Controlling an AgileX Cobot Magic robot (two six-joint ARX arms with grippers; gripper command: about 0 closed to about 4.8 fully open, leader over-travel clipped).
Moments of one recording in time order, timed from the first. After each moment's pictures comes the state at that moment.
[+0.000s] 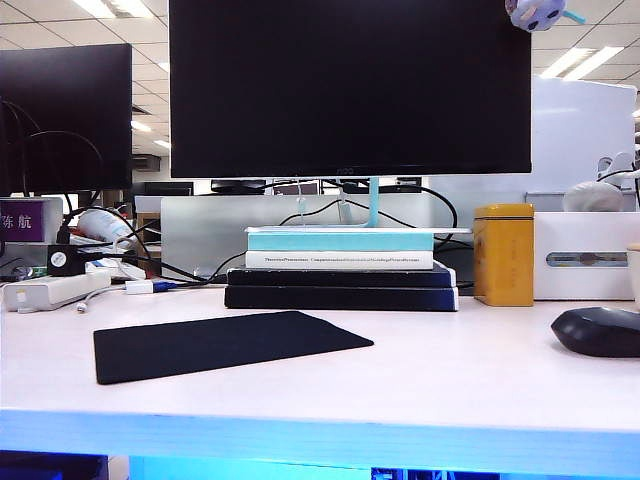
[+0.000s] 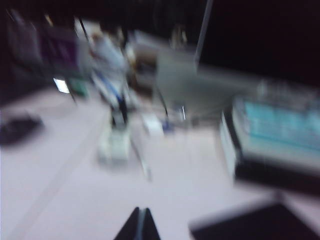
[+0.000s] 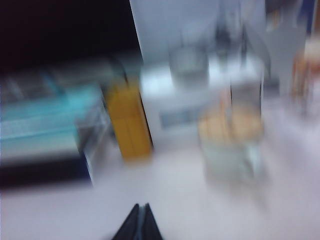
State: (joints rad) left arm -0.06 0.02 0.18 -0.11 -0.07 -0.15; right arm -0.05 0.00 0.19 -0.15 0.00 0.20
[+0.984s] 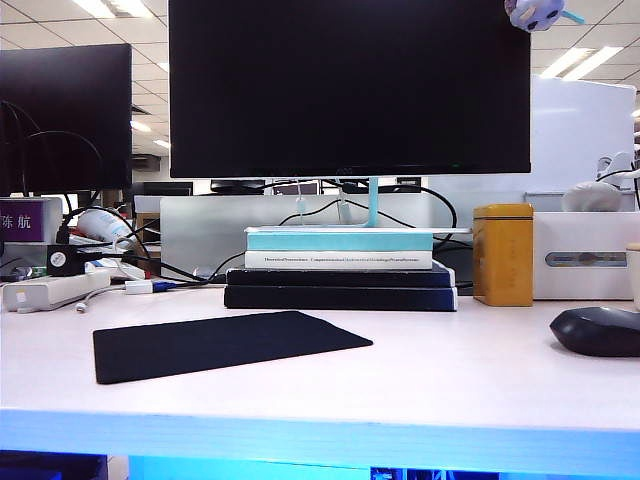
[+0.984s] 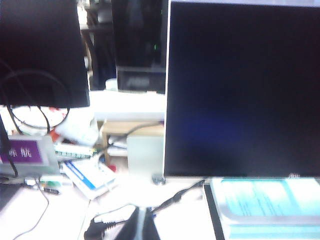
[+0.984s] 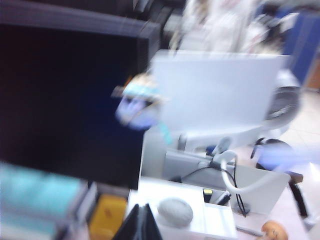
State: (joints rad) left arm -0.06 1.06 1.28 -0.23 0.07 0.01; right arm -0.05 1.07 1.50 -0.48 -0.07 -0.15
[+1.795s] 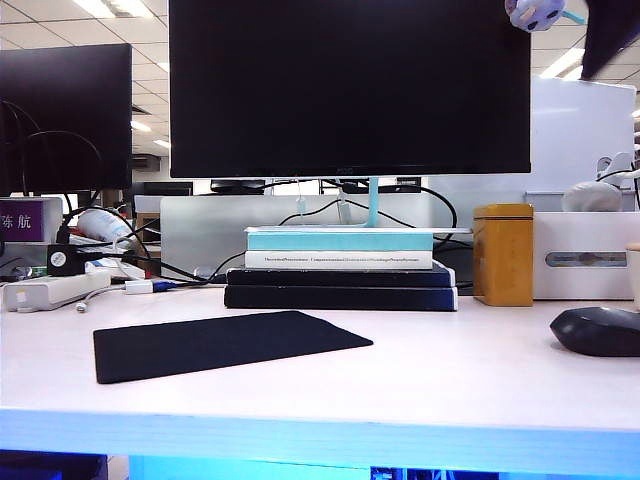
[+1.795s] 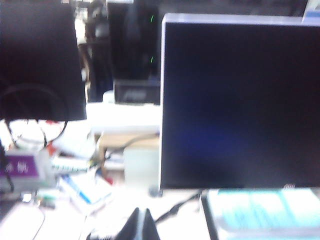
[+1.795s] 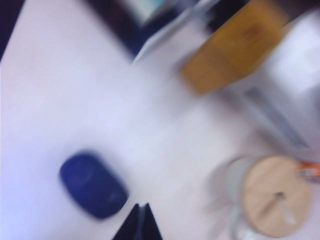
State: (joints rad) left arm -0.07 1.06 1.29 -0.19 0.07 0.02; right arm 0.02 1.58 1.77 -1.20 -0.20 -0.74
